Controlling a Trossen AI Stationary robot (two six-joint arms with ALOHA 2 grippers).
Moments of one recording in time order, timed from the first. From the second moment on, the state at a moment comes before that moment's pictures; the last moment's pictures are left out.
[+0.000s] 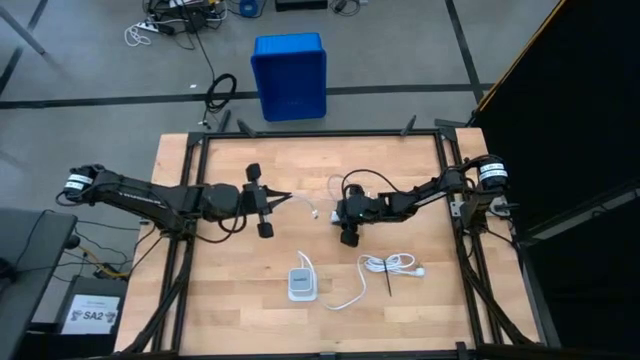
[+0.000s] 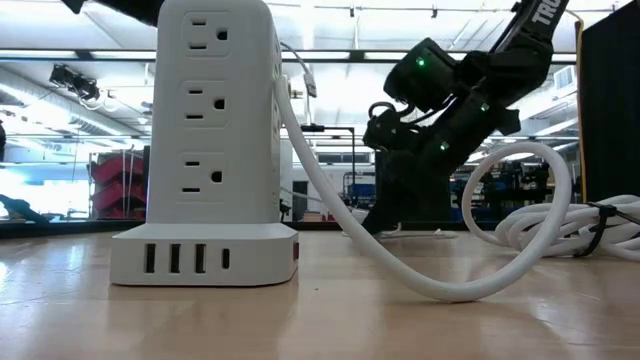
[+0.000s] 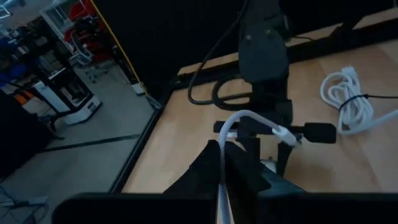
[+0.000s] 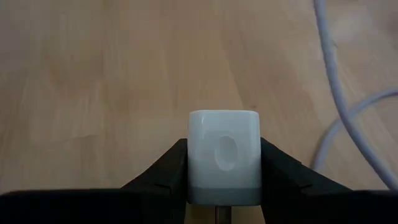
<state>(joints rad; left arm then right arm) -0.14 1.01 0.67 0.09 -0.45 0.24 -0.01 1.79 0.75 0.28 0.16 0.11</state>
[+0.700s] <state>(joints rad) -0.14 1.01 0.67 0.03 -0.41 0.22 0.06 1.70 0.79 0.51 0.07 0.10</state>
